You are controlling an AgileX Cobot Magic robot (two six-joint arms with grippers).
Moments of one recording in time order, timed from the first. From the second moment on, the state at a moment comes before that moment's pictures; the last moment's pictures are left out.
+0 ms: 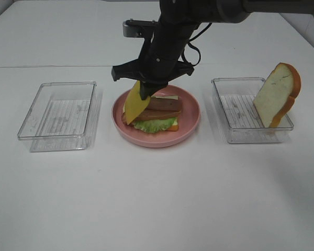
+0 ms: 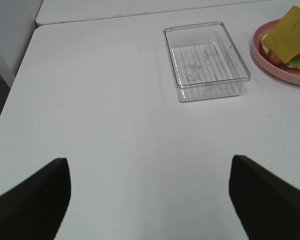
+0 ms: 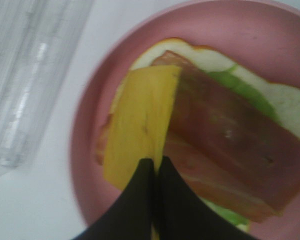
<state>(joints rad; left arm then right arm) 0.07 -0.01 -0.52 -0.08 1.08 0.10 0.57 2.26 -1.83 0.05 0.80 0.15</state>
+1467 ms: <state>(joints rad) 0.07 -0.01 -0.52 -0.08 1.08 0.10 0.56 2.11 -2.05 -0.28 1.20 0.14</state>
